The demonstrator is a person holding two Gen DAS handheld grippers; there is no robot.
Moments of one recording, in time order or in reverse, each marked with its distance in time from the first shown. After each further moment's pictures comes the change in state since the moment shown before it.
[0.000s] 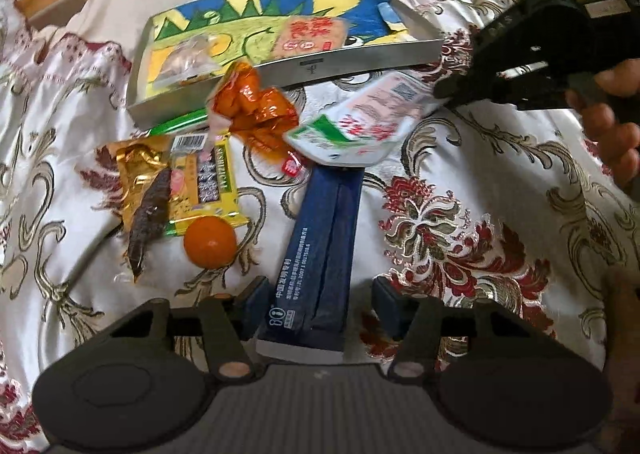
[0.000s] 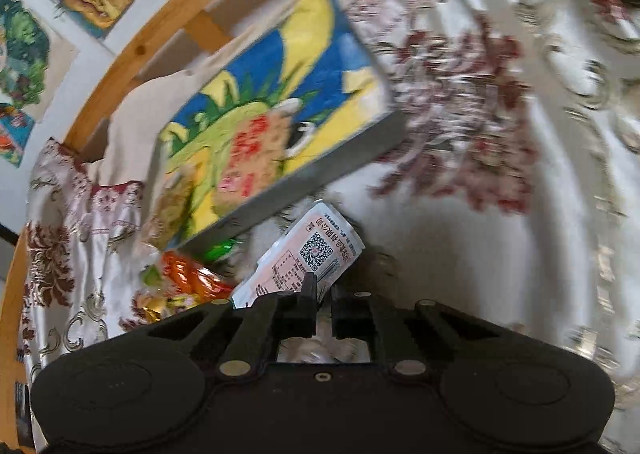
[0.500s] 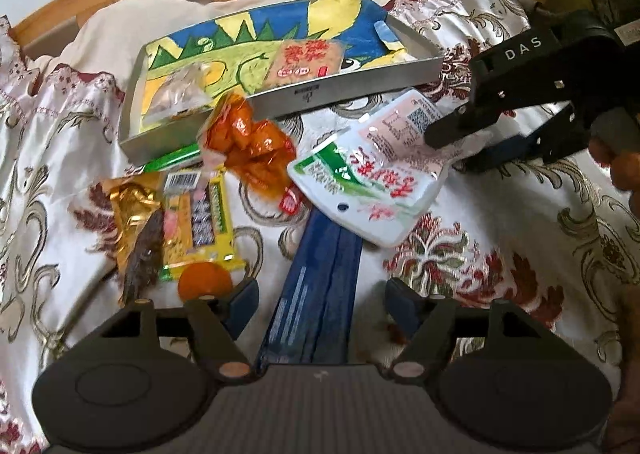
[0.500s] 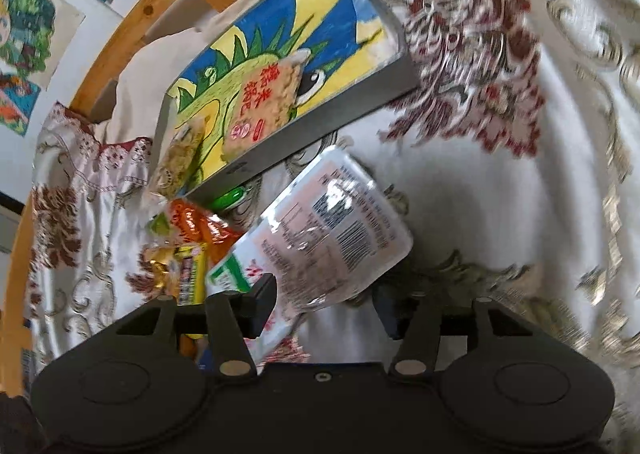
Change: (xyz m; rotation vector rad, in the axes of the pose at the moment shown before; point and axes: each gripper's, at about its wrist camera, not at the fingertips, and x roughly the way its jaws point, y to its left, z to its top) left arm 0.012 -0.005 0.014 0.031 -0.070 0.022; right arm 0.006 0.008 -0.018 0.002 0.128 0.046
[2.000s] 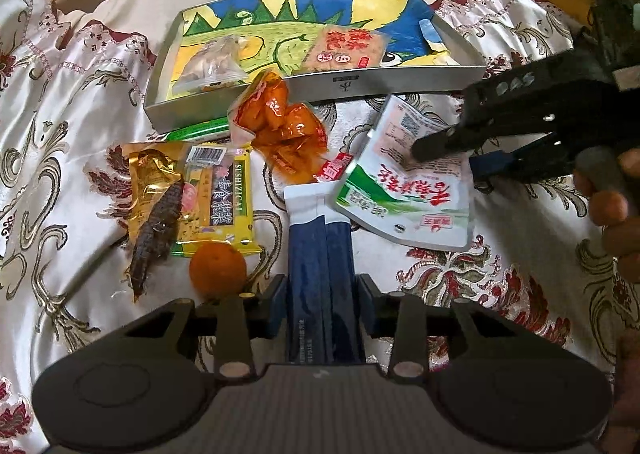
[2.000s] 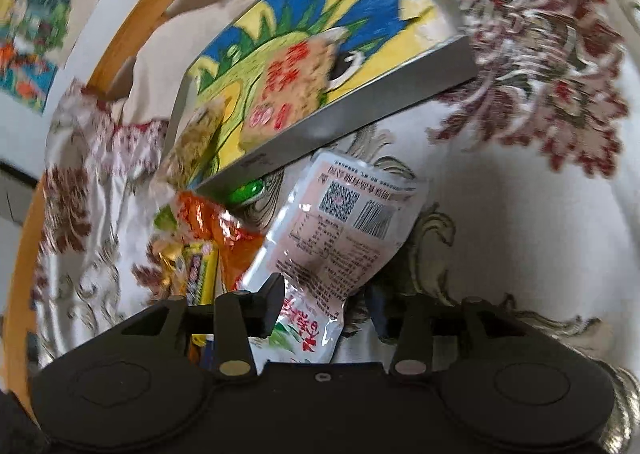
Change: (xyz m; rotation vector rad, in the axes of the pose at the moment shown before) left arm 0.004 0.009 0.001 -0.147 0.050 0.039; right arm 0.040 0.010 0.013 -0.113 0.032 0.059
